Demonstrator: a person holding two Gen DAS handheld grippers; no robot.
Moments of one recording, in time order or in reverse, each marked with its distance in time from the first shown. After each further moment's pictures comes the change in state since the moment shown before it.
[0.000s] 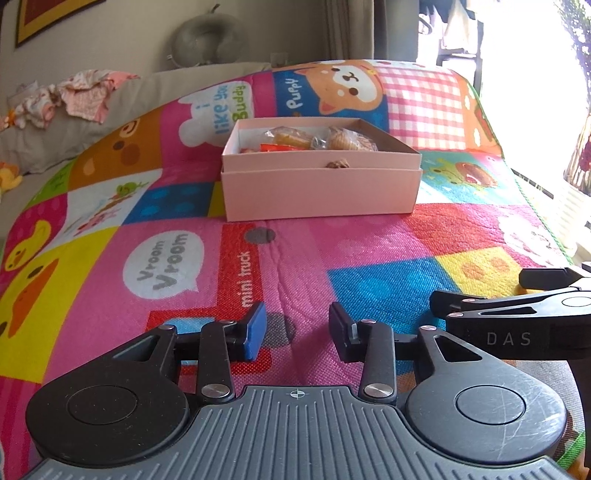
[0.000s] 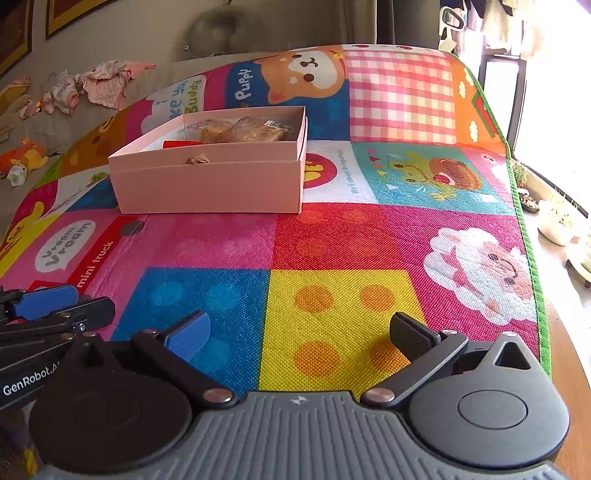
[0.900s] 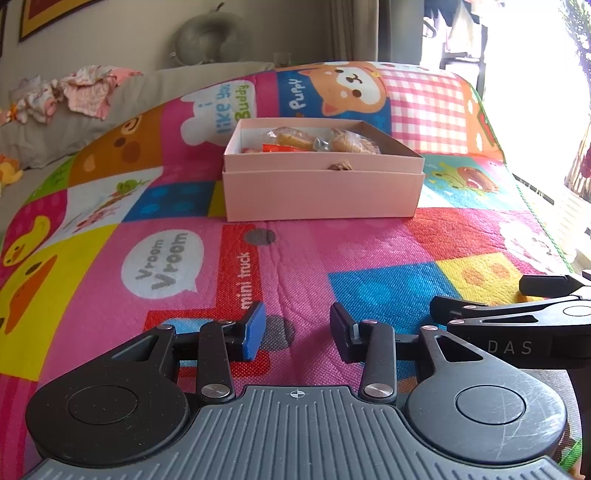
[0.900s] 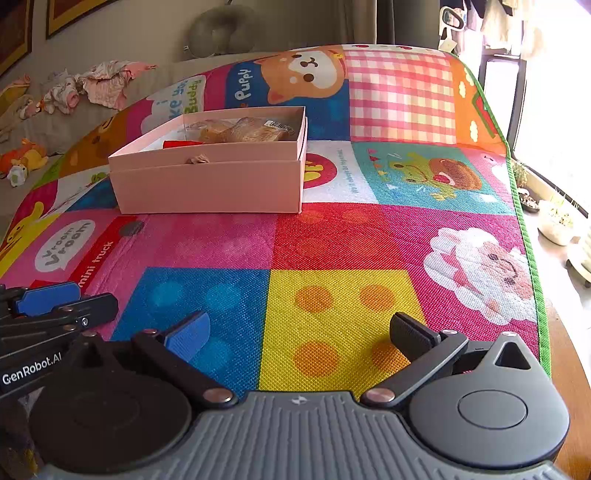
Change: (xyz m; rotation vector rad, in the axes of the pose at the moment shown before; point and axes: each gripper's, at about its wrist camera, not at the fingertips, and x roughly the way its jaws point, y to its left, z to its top) left arm 0.001 0.000 0.002 -0.012 -0.001 0.002; right arm -0.001 0.001 0.000 0.000 0.000 0.000
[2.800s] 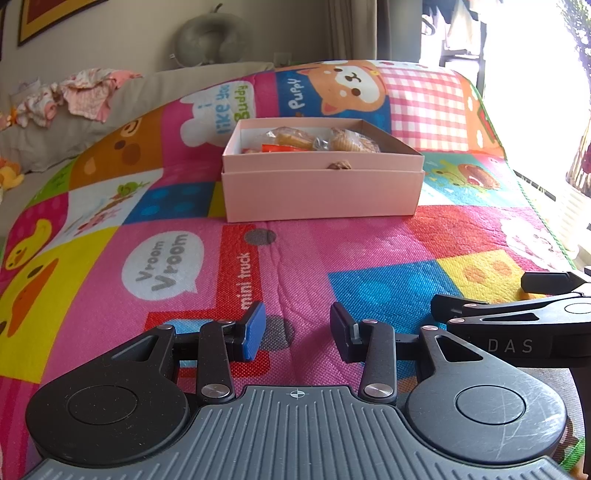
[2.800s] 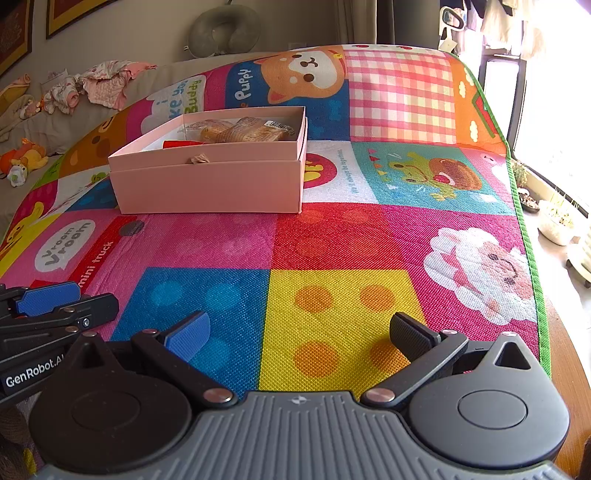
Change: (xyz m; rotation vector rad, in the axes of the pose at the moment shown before) left arm 0.000 -0.001 0.000 0.011 0.001 0.008; right arm 0.001 0.000 0.000 0.000 0.000 0.000
